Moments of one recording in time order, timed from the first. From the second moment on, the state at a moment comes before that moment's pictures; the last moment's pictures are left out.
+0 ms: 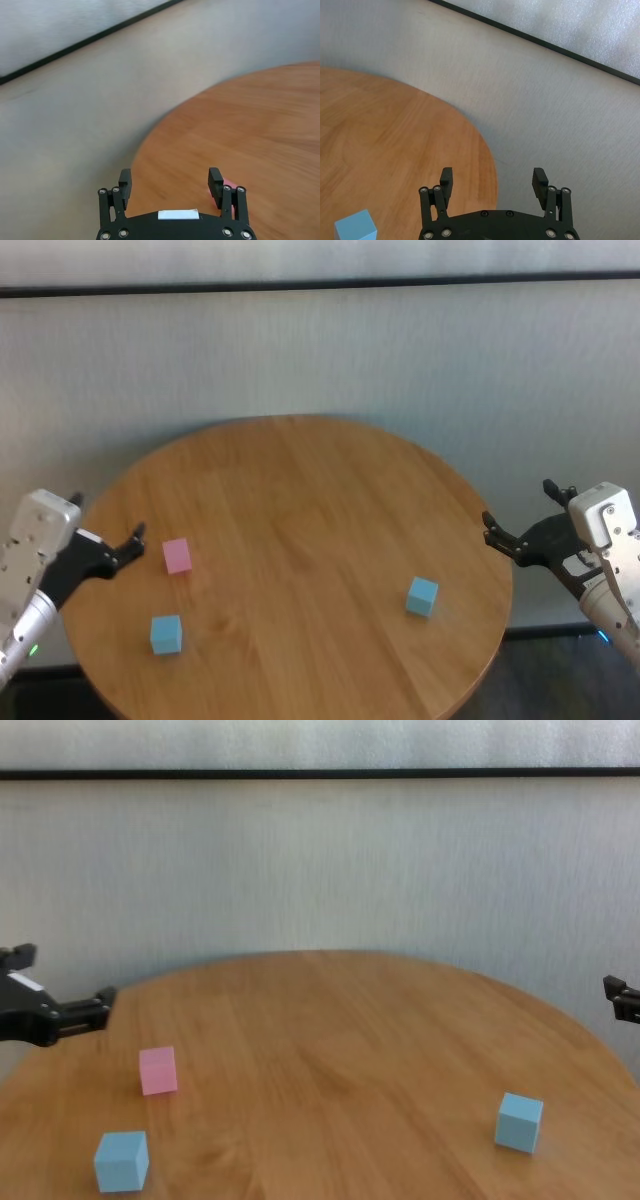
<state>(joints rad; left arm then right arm) -0.18 0.62 0.45 -1.45 -0.26 -0.11 -0.02 0.20 0.60 -0.45 -1.41 0.25 -0.12 -0.03</state>
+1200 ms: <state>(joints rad) -0.01 0.76 0.36 -1.74 -0.55 0.29 -0.26 0.20 0.60 -0.45 -1.41 0.25 -0.12 -0.03</state>
